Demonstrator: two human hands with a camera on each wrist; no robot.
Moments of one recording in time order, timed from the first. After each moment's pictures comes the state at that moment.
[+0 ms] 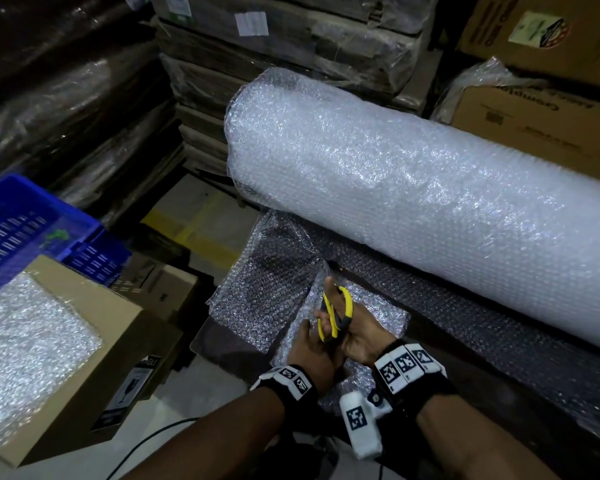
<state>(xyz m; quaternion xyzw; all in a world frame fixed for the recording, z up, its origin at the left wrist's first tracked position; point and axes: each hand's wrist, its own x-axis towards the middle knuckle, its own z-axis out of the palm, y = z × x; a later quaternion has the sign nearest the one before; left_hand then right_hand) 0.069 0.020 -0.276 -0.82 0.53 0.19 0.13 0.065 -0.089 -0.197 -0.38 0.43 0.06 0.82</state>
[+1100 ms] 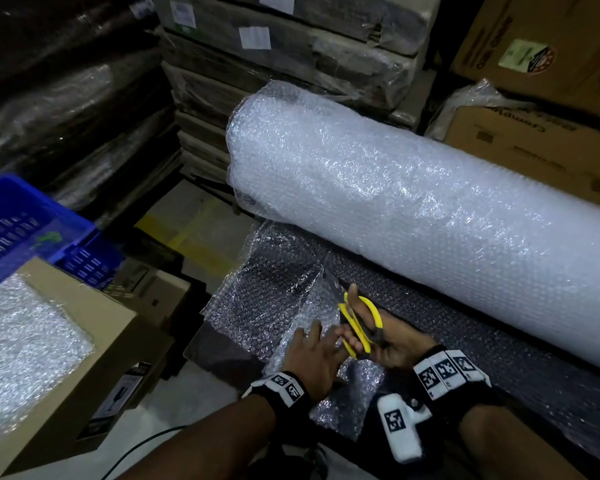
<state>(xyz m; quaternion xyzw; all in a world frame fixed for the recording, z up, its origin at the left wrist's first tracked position) 0.081 0.012 -0.268 -0.81 0.55 0.20 0.03 0.039 -0.142 -0.192 -0.51 0.35 0.19 0.76</state>
